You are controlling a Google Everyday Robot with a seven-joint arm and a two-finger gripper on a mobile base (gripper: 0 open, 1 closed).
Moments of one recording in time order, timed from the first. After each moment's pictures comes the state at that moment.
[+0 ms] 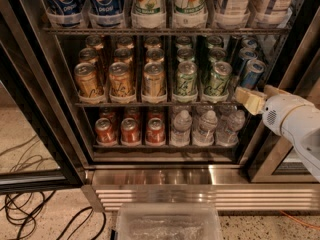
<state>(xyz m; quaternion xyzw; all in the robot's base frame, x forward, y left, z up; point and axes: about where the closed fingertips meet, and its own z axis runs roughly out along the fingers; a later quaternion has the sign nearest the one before) 0.572 -0.271 0.859 -0.05 0.79 0.07 0.61</state>
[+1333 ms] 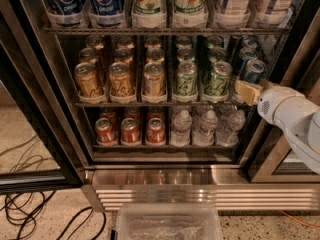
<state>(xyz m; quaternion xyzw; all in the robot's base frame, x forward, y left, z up) 0.612 -0.282 0.850 -0.05 0.78 0.06 0.62</state>
